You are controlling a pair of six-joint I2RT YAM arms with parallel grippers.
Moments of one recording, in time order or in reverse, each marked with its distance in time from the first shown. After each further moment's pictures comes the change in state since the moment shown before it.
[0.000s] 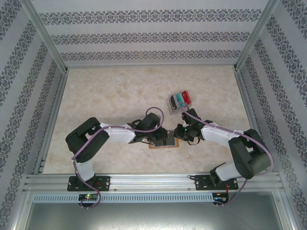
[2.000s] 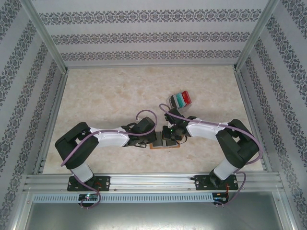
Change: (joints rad) left arm -0.011 -0.131 -0.098 -0.165 -0.218 -0.018; right arm 0.201 0.171 0.182 -0.068 0.019 -0.021
